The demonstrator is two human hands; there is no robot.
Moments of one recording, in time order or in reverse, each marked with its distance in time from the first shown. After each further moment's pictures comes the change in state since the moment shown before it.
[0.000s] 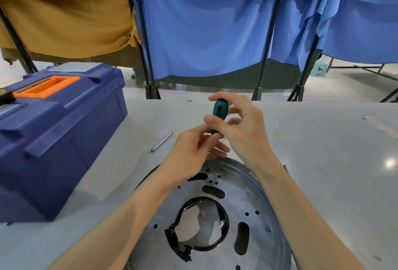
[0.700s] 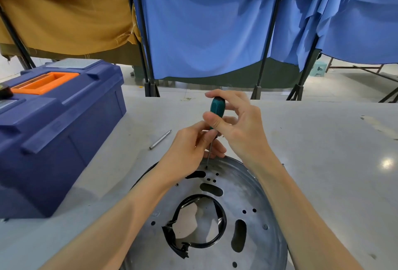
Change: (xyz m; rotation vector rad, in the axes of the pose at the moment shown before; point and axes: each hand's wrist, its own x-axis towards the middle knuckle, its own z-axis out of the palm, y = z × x) left_hand 0.001 -0.004 -0.001 0.028 0.020 0.031; right_hand -0.002 -0.003 0.000 0.071 -0.049 -0.011
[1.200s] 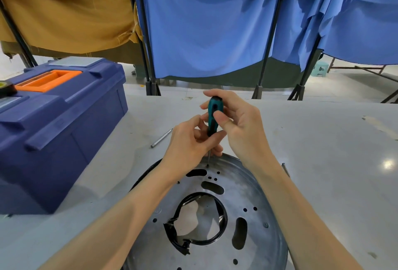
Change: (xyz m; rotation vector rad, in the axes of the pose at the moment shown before) left_hand 0.000 -0.001 0.002 -0.066 0.152 0.030; right_hand -0.003 -0.003 0.002 0.005 -0.060 -0.033
